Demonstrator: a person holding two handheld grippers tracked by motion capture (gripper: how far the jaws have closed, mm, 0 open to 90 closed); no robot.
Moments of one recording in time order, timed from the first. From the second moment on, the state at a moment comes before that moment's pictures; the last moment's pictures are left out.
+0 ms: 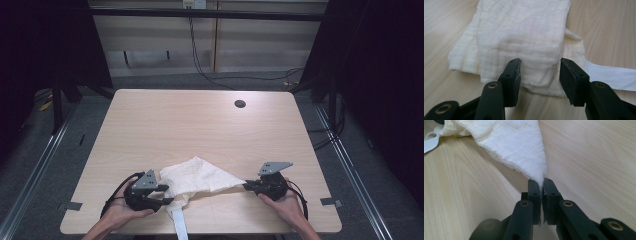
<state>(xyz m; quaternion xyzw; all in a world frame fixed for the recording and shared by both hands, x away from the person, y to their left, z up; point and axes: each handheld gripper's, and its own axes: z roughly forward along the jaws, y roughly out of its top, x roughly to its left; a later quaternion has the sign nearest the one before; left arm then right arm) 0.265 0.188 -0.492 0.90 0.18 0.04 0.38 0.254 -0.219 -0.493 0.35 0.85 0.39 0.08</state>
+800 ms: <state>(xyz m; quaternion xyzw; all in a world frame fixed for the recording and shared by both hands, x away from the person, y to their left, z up) 0.283 0.214 -0.462 0.85 0.23 0.01 0.47 0.256 -0.224 -0.476 0.35 0.82 0.44 0.07</state>
